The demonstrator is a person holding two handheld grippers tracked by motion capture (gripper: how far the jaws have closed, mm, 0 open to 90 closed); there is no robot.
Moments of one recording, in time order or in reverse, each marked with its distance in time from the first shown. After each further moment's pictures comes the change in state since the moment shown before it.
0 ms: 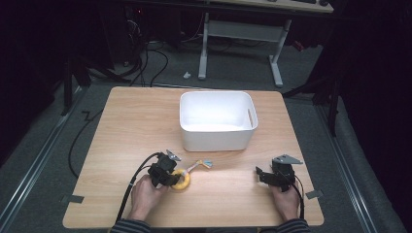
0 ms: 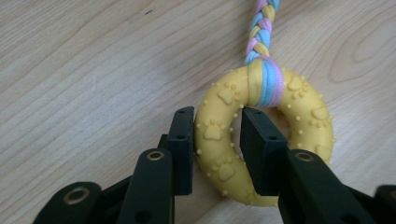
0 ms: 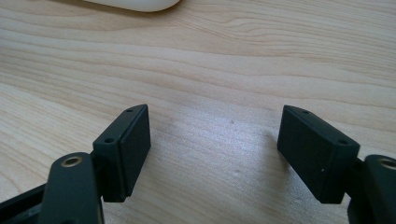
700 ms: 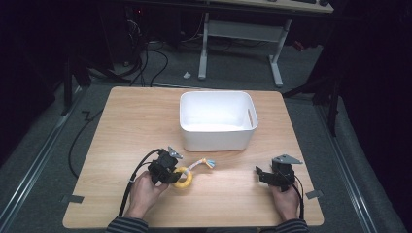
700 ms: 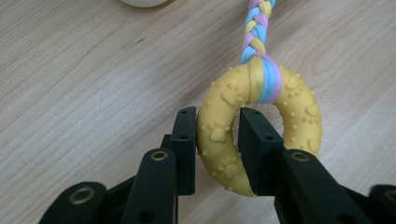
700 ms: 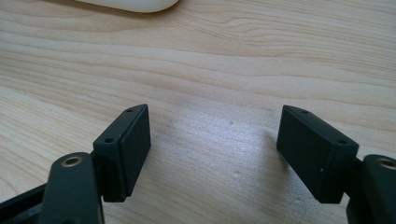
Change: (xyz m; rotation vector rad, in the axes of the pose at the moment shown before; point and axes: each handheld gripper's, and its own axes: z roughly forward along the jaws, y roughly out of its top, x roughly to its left) left arm -0.007 0.013 -0.024 -0.022 -0.021 0.061; right arm 0.001 0.000 0.000 0.000 -0.008 0.011
